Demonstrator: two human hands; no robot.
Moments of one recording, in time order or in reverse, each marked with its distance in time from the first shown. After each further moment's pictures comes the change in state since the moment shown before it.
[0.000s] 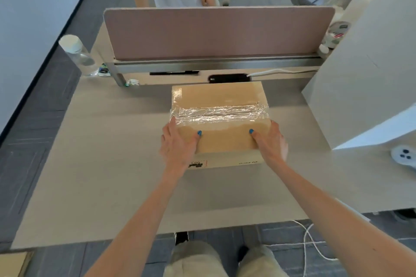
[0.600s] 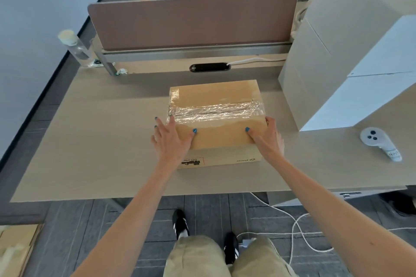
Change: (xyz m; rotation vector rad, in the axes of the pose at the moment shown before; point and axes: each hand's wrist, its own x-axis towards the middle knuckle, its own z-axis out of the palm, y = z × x) left_hand -0.115 0.047 0.059 0.322 -0.048 0.013; right_hand -0.008 0.122 -0.098 0.072 -0.140 -0.078
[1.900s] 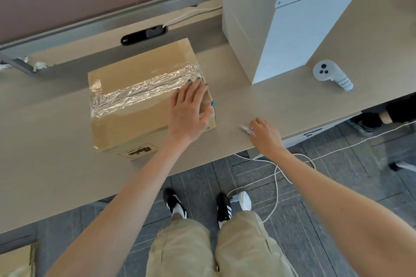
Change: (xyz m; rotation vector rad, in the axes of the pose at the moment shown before) left_hand -0.045 0.148 0.089 0.152 -0.017 0.814; right_hand 0.001 0.191 -0.032 -0.508 -0.110 -0.202
